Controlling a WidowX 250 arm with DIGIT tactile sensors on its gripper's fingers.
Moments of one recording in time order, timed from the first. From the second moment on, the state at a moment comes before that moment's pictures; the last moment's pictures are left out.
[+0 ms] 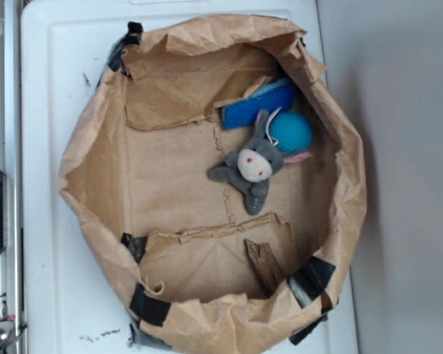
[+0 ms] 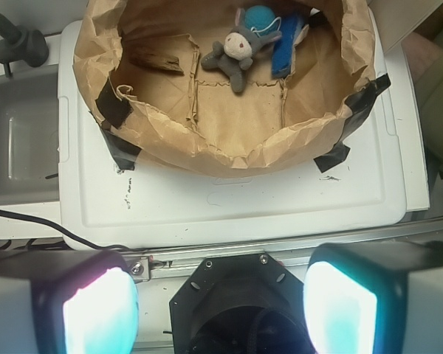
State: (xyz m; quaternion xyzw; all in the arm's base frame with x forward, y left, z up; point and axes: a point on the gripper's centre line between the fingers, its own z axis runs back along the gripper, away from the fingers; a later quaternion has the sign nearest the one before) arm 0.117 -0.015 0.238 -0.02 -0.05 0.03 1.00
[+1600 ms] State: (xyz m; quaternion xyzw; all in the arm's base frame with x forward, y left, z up) arm 0.251 -0.017 0.186 -0.06 -0.06 -0.24 0.97
